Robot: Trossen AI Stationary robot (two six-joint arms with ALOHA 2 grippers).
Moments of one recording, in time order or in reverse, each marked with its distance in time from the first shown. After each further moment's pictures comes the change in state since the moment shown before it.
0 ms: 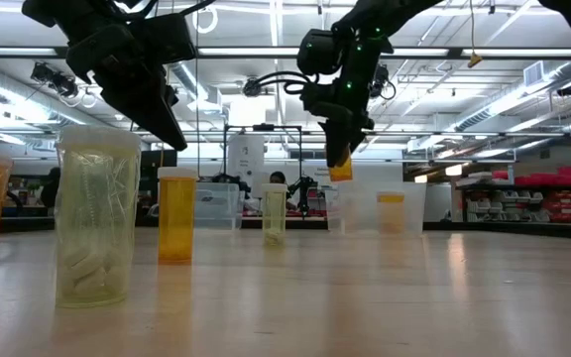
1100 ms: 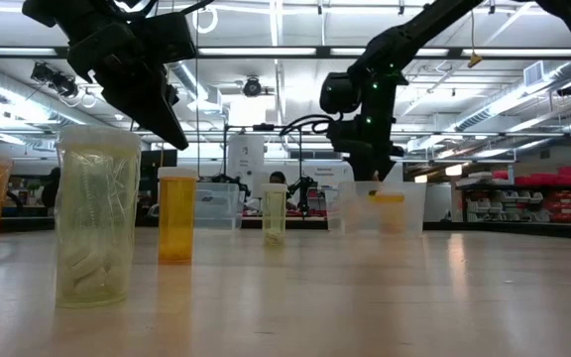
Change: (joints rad) left arm 0.000 0.000 0.000 0.007 0.000 0.000; right arm -0.165 -0.008 -0.174 0.058 -0.036 0.073
